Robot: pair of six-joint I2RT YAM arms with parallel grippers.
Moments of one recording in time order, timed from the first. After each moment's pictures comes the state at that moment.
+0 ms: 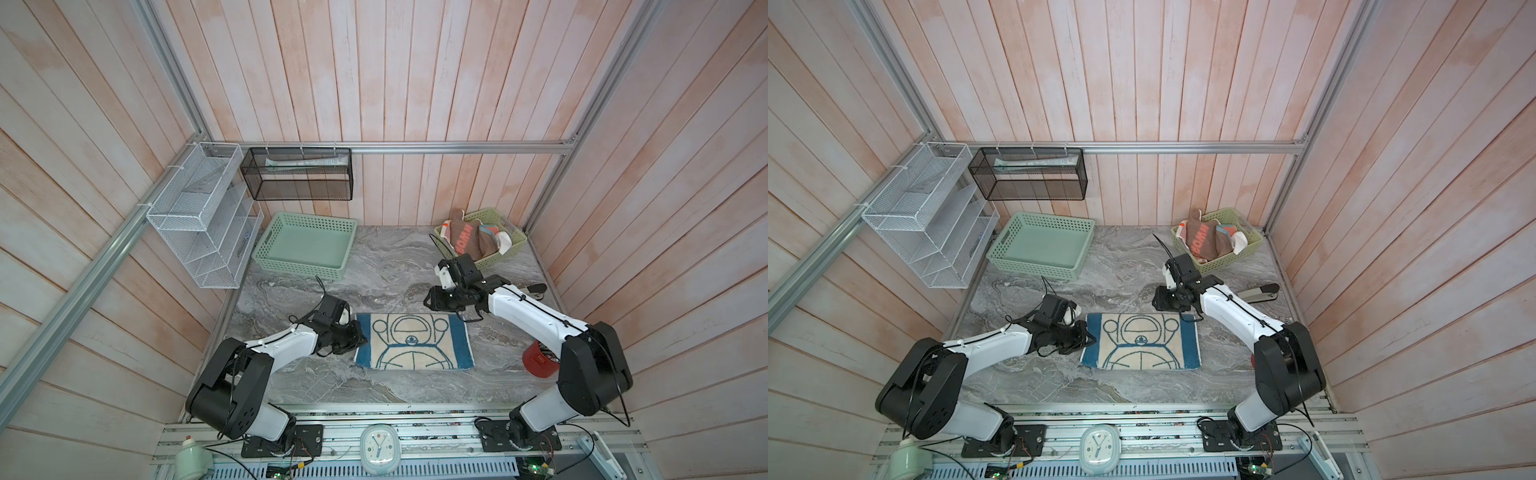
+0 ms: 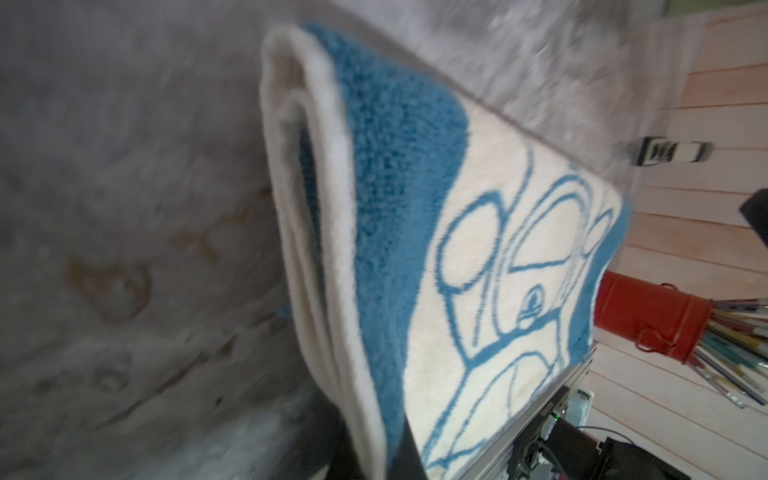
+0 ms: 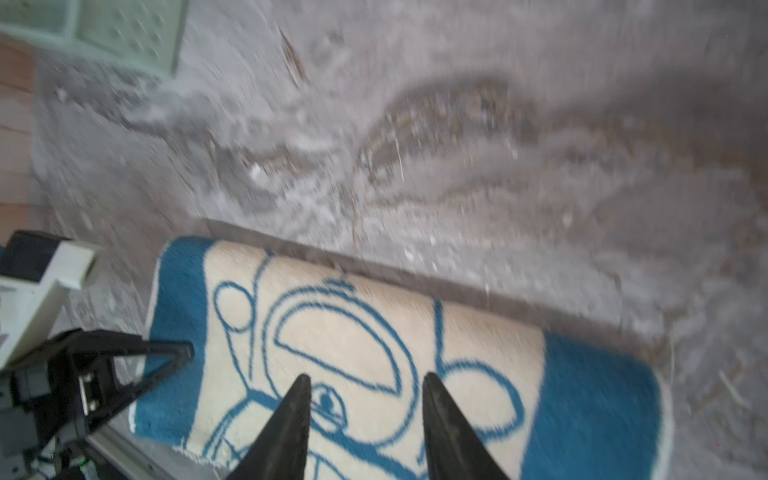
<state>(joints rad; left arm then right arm) -0.44 1.50 0.72 -0.23 0.46 -0.71 0.49 1.60 1.18 -0.53 -0.23 0.45</state>
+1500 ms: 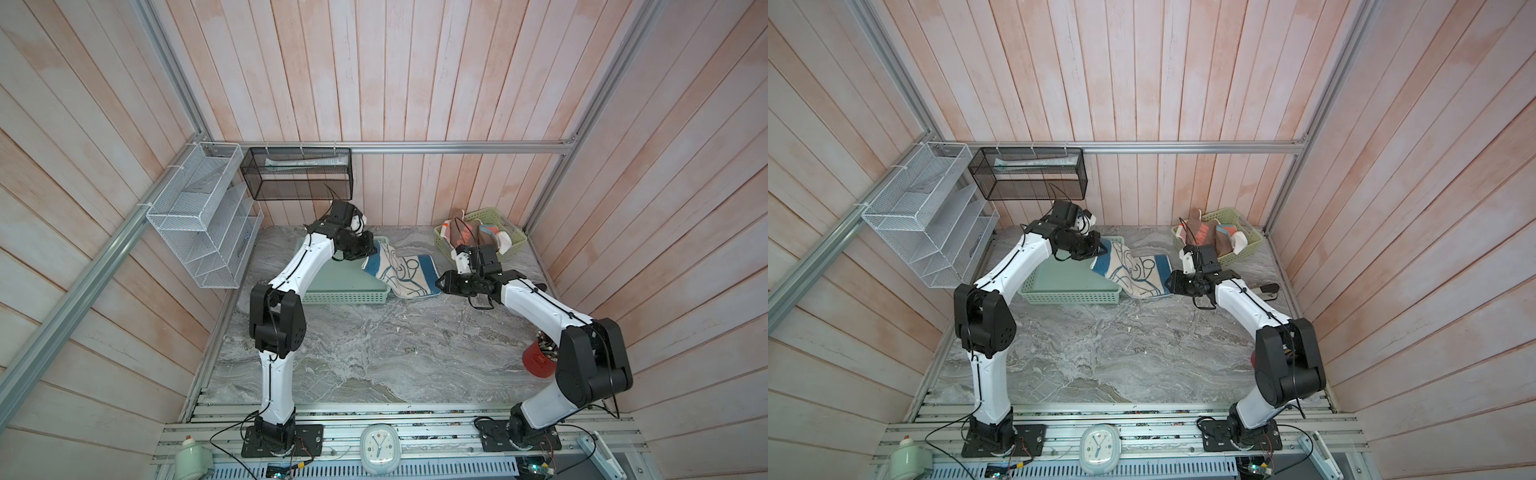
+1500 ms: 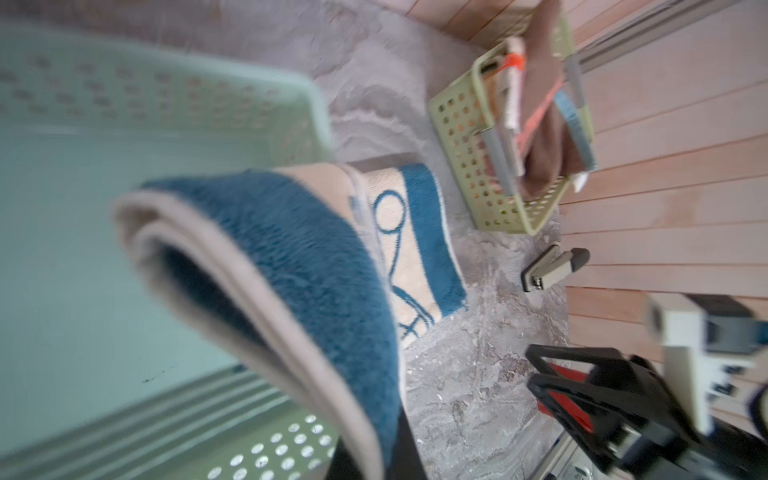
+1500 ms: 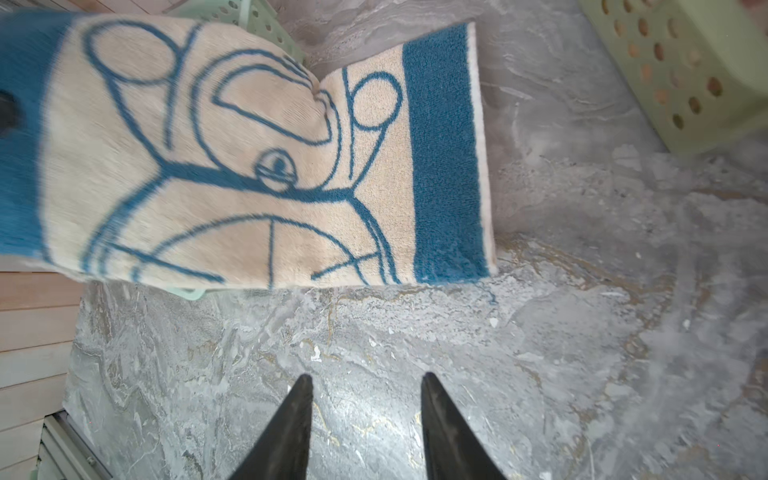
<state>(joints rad) -0.32 2.09 2.09 -0.86 0.46 -0.38 0.30 1.58 1.10 -0.40 -0.34 0.39</state>
